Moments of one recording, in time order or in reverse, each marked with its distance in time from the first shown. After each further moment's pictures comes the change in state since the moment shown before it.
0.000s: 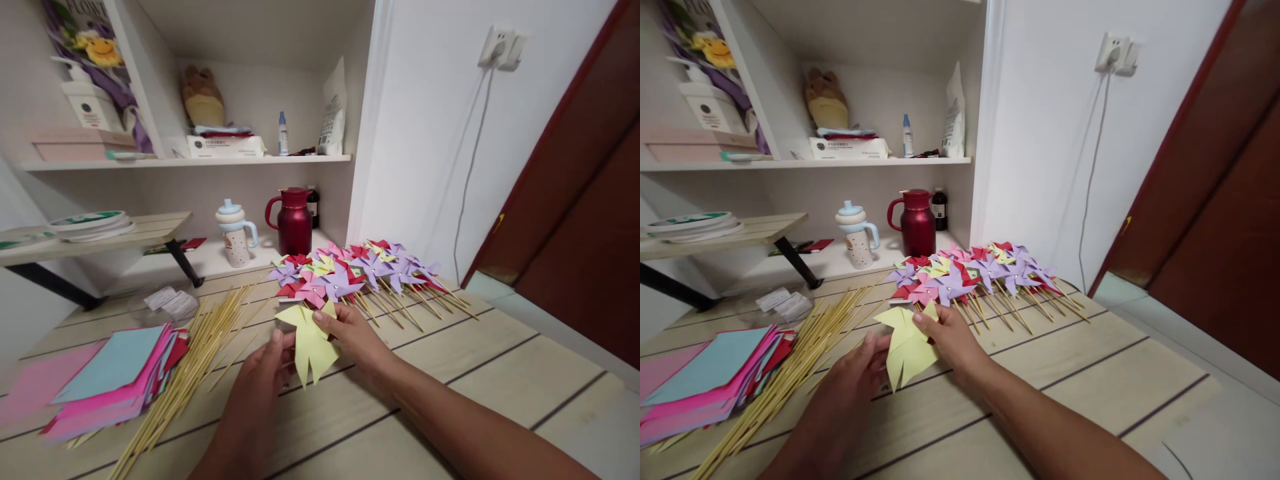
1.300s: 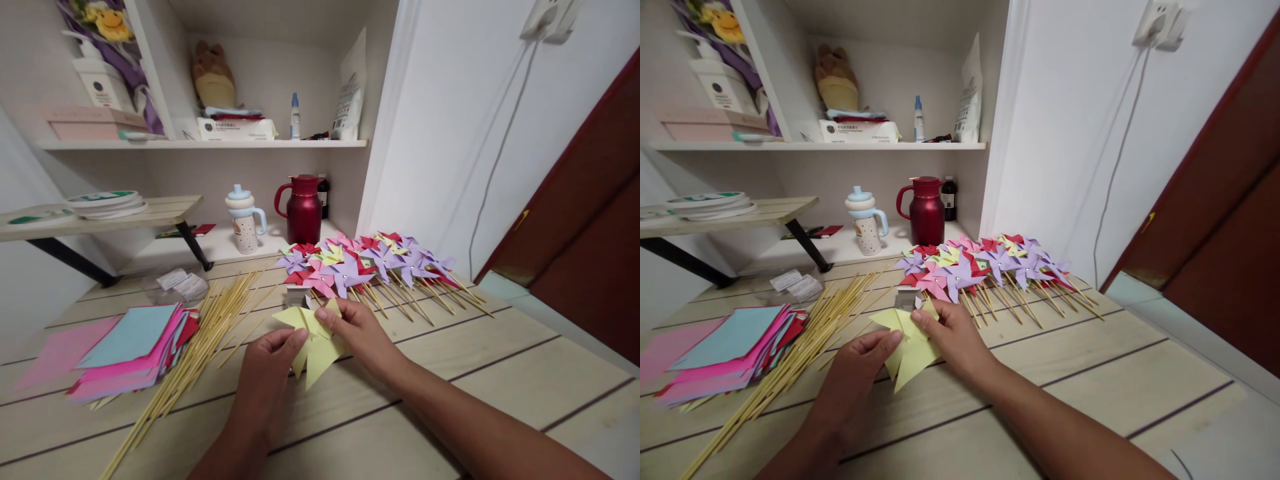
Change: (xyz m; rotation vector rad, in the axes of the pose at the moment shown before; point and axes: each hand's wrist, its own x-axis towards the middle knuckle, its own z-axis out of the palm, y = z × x) left_hand 0.001 -0.002 0.004 0.237 0.278 0.025; right_hand -0.012 -0.001 0.002 -0.333 -0.097 -0.163
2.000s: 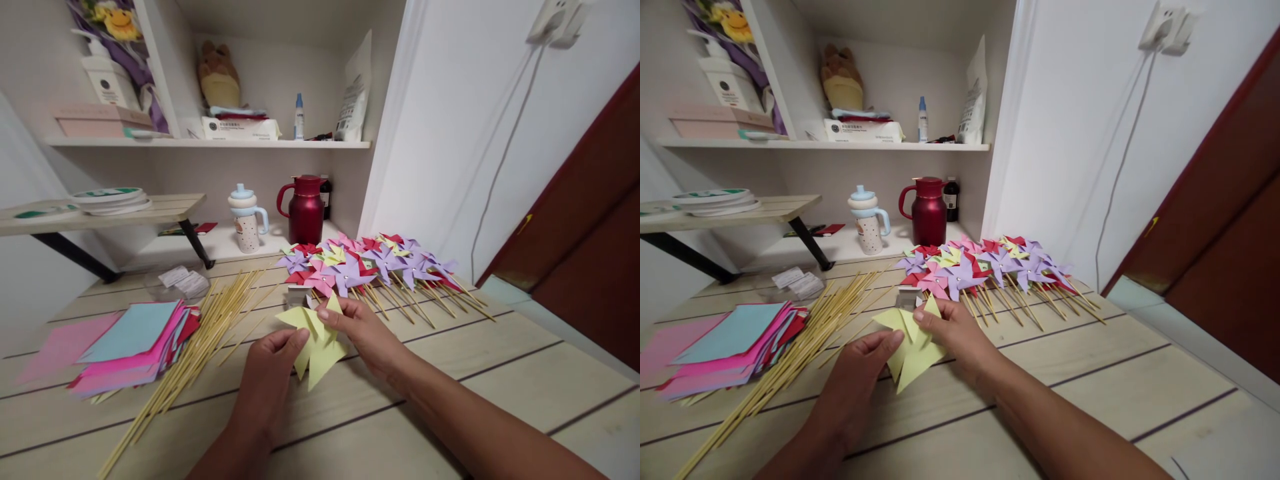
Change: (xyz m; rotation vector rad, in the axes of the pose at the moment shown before) left_hand 0.002 -0.011 -0.002 0.003 -0.058 0.014; right_hand 0.002 -0.007 0.001 0.291 -0.018 0.174
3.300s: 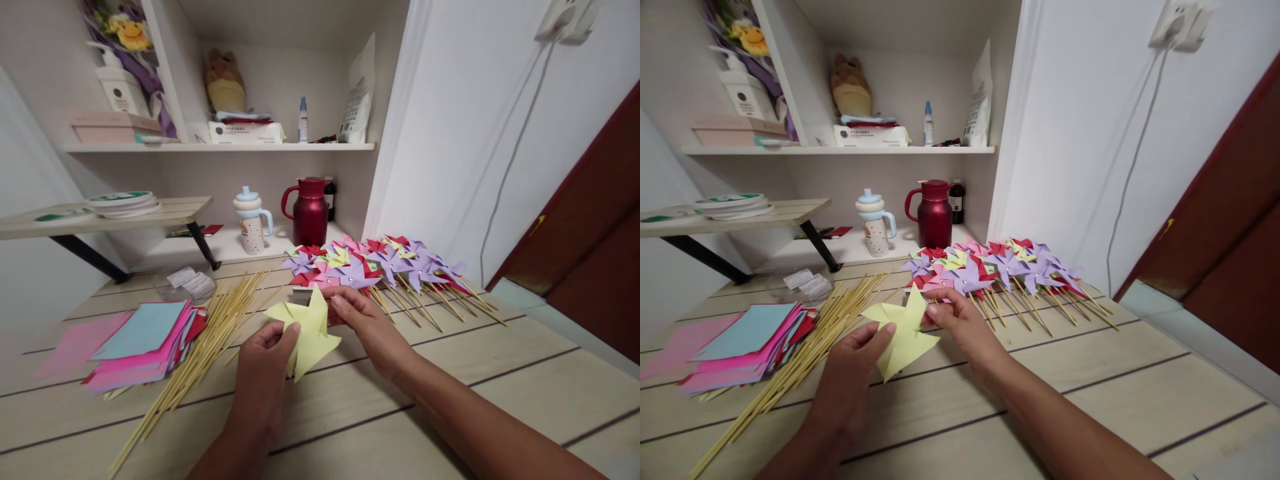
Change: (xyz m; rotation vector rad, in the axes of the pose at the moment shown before) left_hand -0.002 0.011 0.002 -0.065 0.225 0.029; right_hand 0.006 -0.001 -0.006 -0.004 -0.014 -0.143
